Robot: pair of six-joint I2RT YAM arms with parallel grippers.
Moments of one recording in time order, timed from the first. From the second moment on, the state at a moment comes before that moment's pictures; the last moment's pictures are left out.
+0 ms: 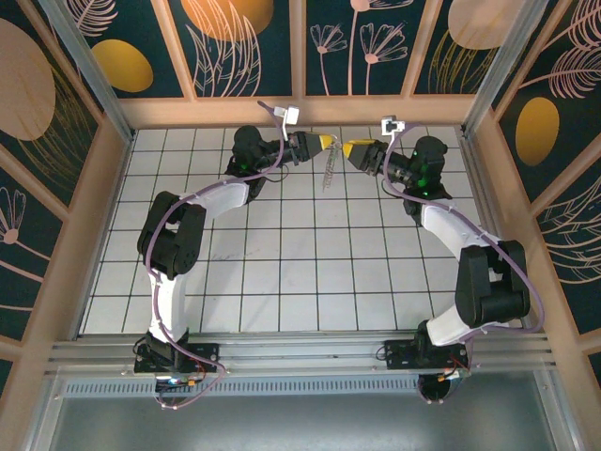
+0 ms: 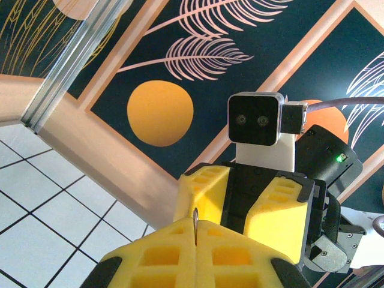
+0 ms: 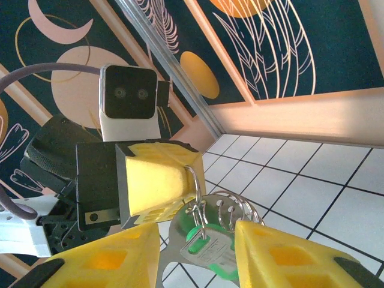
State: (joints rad) left arm -0.48 2.06 1.46 0.90 0.90 -0.94; right arm 0.18 1.52 0.98 0.59 -0.86 0.59
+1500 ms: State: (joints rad) left arm -0.51 1.97 1.39 0.76 0.73 -0.81; right arm 0.34 1.48 0.99 0.44 -0.60 0.54
